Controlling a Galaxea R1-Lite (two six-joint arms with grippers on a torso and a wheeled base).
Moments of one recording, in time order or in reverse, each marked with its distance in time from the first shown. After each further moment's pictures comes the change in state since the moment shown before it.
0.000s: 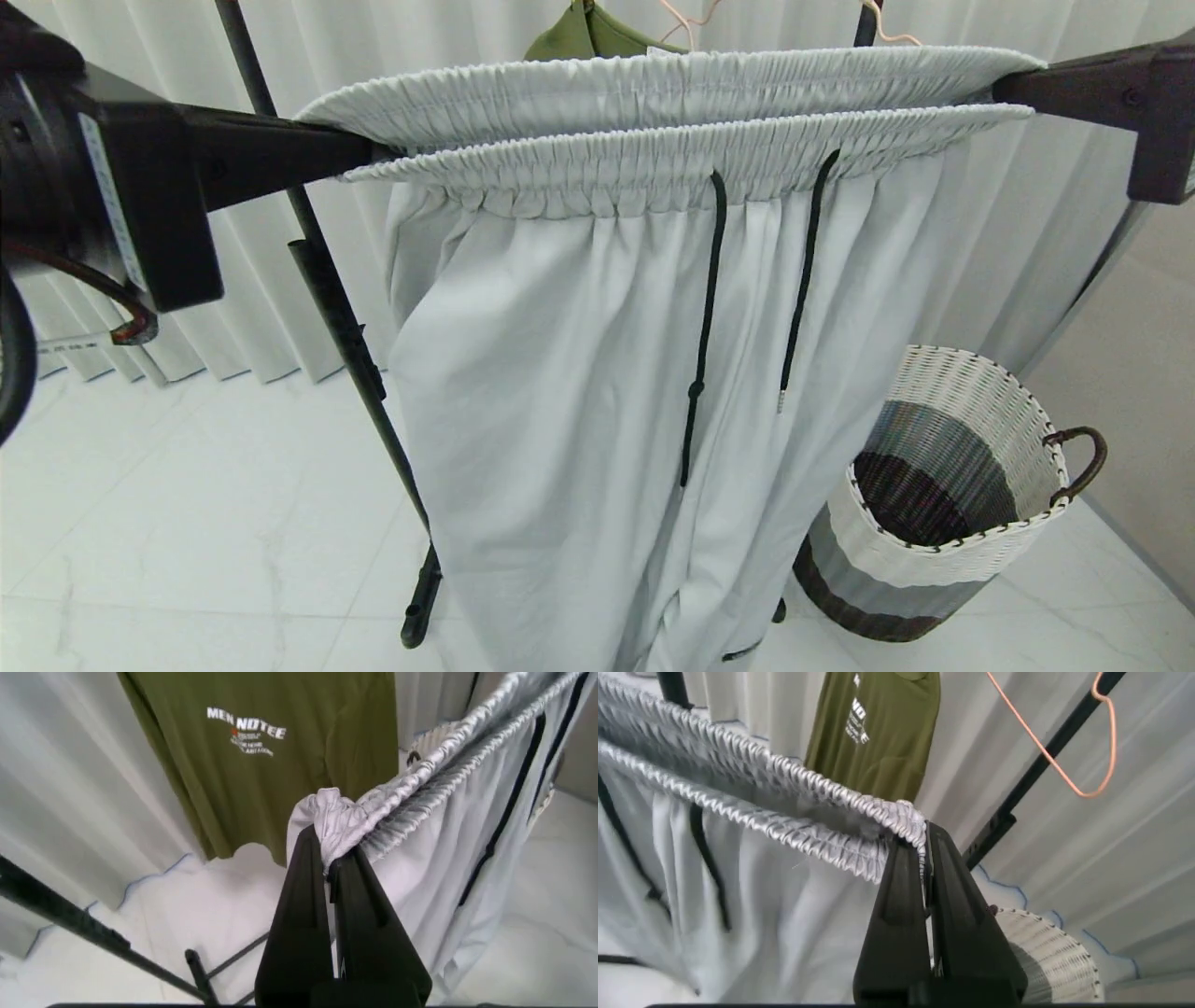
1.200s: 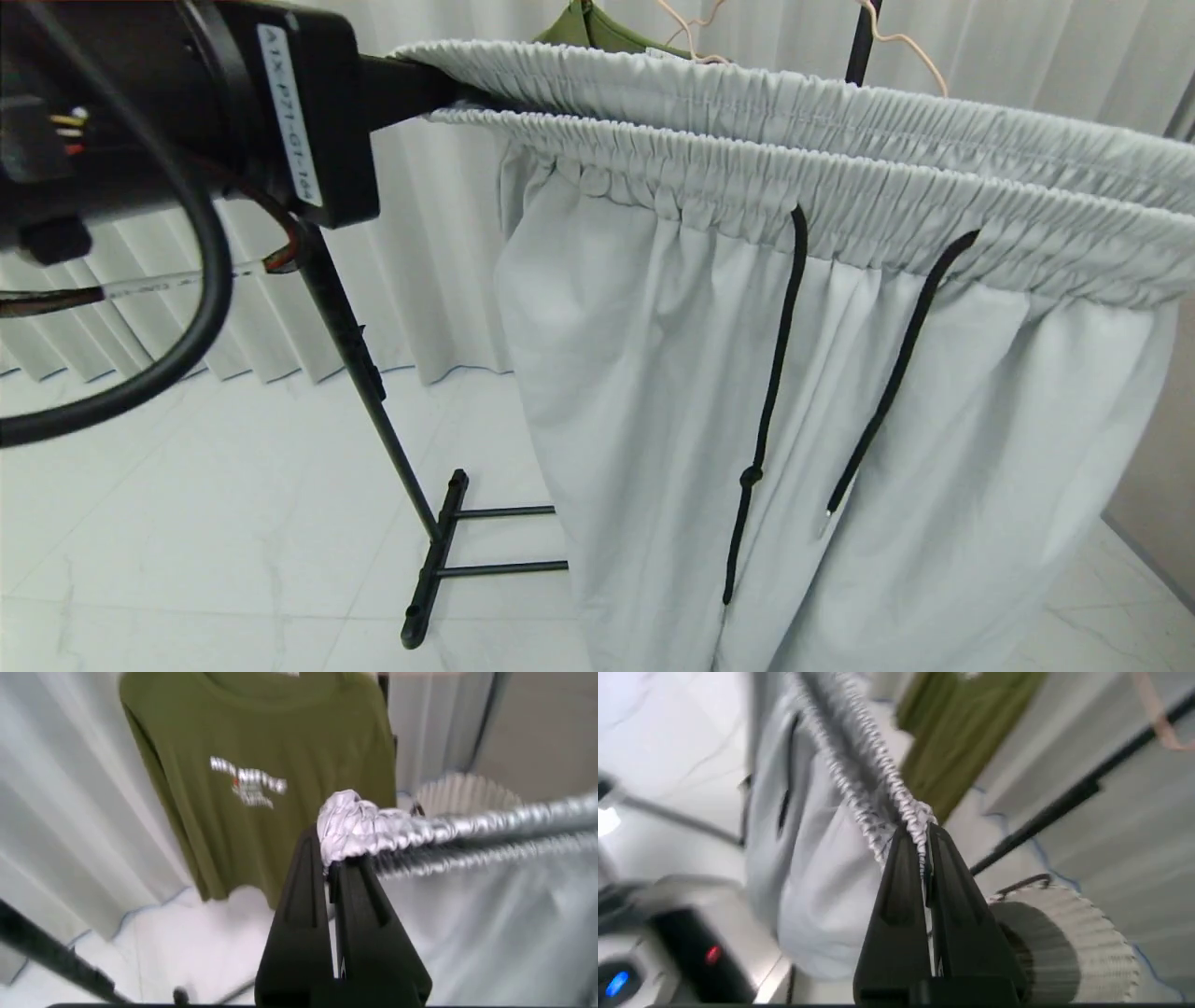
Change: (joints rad) left arm -0.084 0.104 -0.038 -0.156 0.114 -0.002; right arm 0.103 -0.197 -0.060 0.489 0.187 -0.013
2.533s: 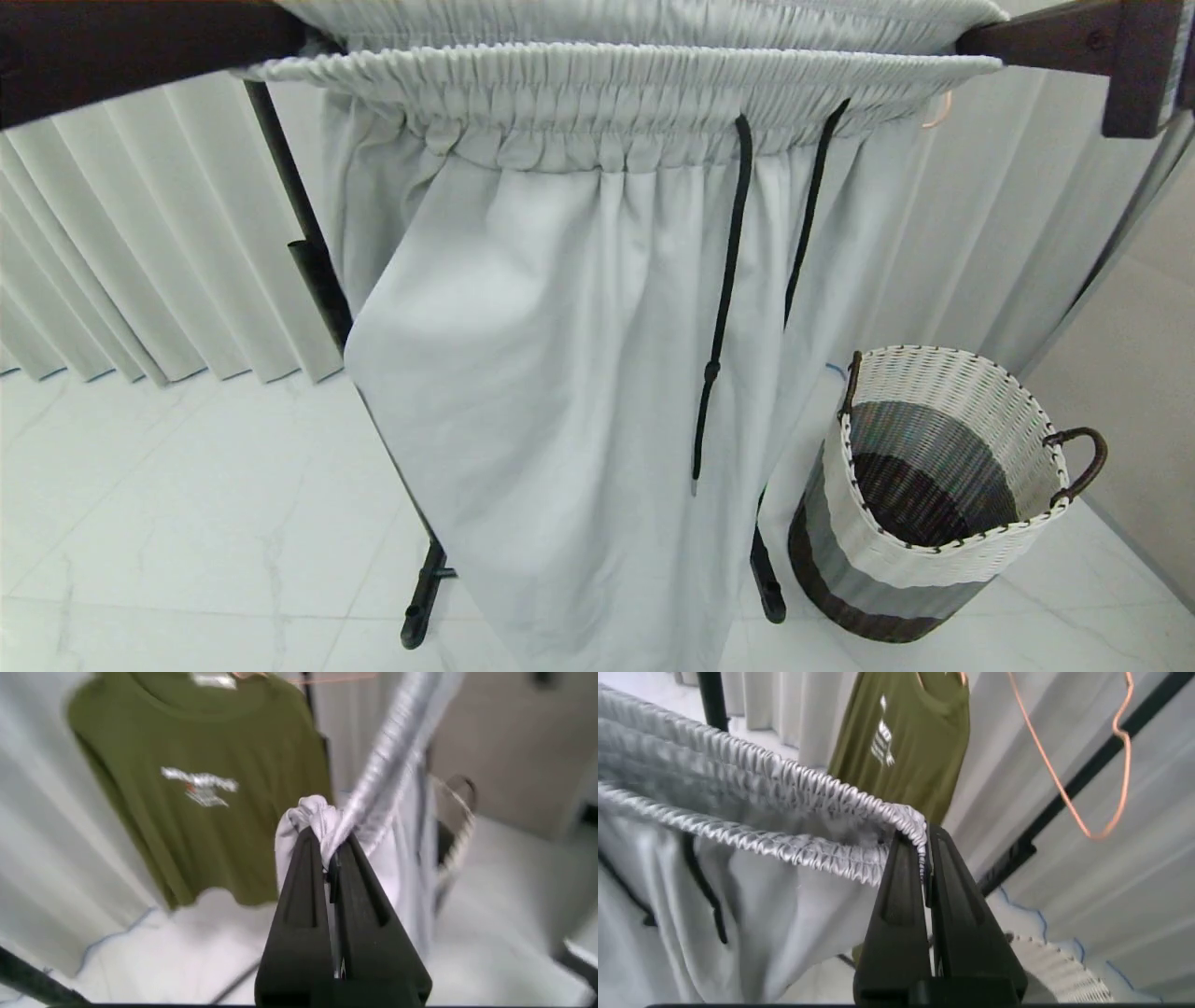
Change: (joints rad) left arm -0.143 -0.166 0.024 0.113 -0.025 0.034; right arm -0.170 0.290 -0.133 -0.383 -0.016 0.002
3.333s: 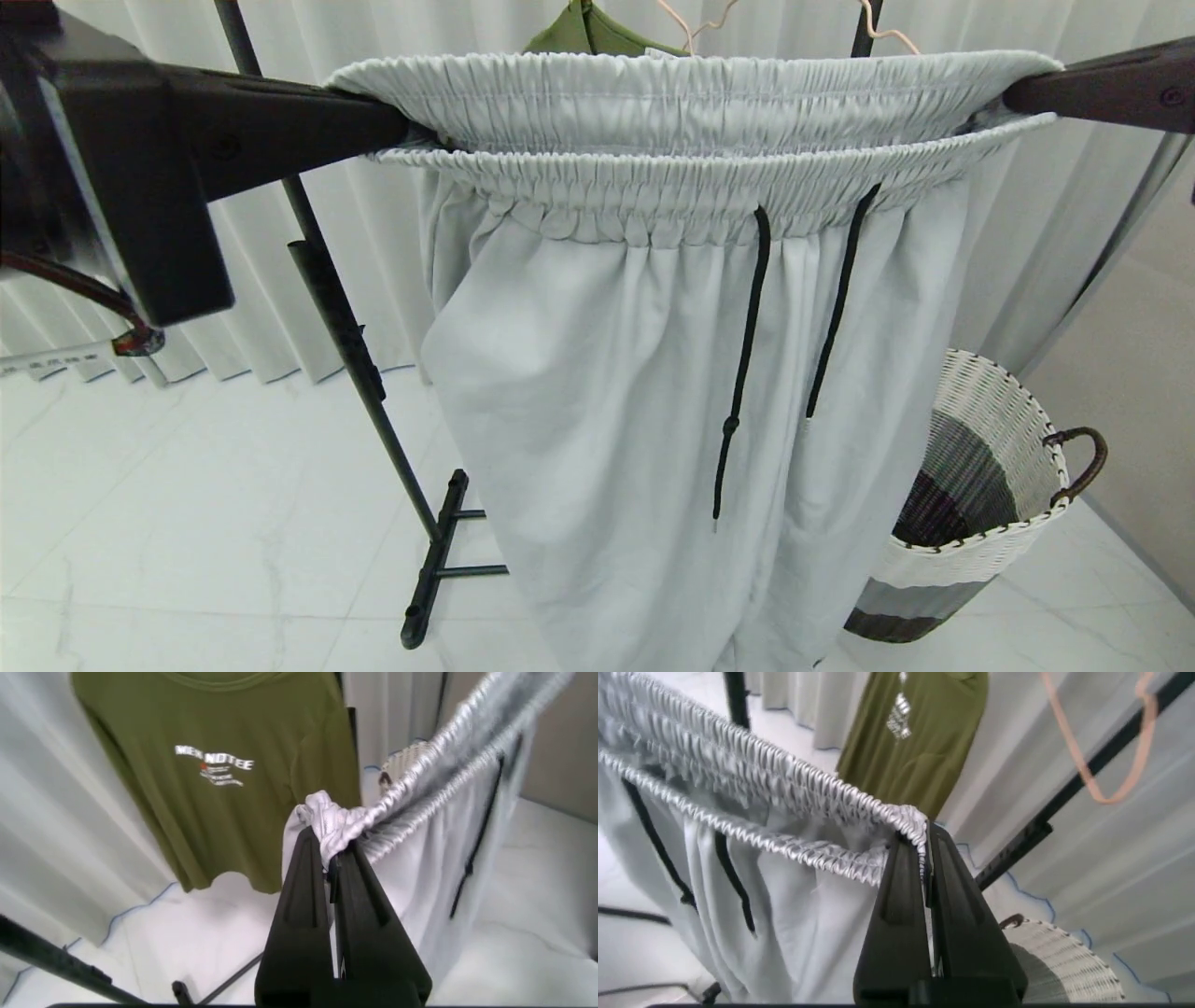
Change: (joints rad) left arm 0.066 0.069 0.023 -0.023 0.006 -0.001; right arm 0.031 -0.098 0.124 0.026 0.001 0.001
